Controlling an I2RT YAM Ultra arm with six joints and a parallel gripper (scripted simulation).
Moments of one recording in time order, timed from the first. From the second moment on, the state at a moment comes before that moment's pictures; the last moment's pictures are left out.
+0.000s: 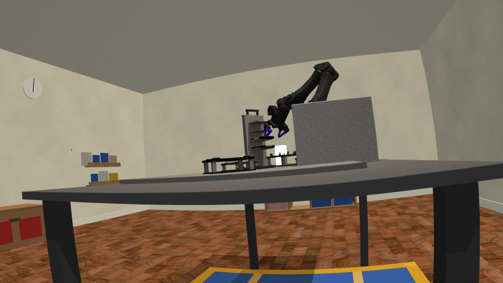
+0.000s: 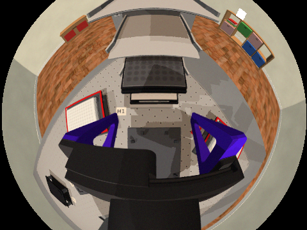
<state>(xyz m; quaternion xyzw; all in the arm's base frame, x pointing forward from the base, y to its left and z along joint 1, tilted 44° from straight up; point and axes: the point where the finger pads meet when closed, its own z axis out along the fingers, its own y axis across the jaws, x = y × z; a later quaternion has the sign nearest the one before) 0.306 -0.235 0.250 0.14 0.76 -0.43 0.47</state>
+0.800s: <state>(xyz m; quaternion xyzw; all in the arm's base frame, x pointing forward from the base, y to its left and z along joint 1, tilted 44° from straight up) 0.329 -0.248 0.263 0.14 0.76 -0.43 0.47</state>
